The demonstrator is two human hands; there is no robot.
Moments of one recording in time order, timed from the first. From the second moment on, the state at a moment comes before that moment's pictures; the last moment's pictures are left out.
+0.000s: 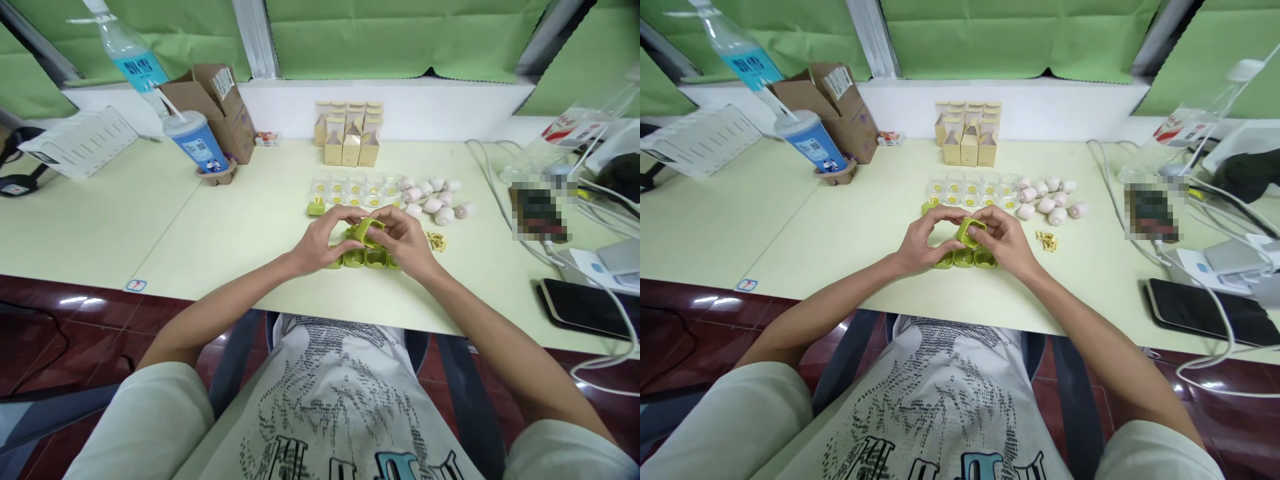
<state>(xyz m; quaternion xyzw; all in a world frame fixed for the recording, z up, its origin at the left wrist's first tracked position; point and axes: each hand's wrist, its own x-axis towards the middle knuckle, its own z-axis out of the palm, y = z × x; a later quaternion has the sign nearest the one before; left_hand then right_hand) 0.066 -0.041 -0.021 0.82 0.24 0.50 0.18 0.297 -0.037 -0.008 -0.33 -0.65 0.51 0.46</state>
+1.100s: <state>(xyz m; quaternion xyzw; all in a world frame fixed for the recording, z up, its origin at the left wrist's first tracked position) 0.078 -0.039 -0.006 0.64 0.29 0.49 0.51 0.289 -0.045 -0.001 -0.26 -0.64 0.53 0.49</state>
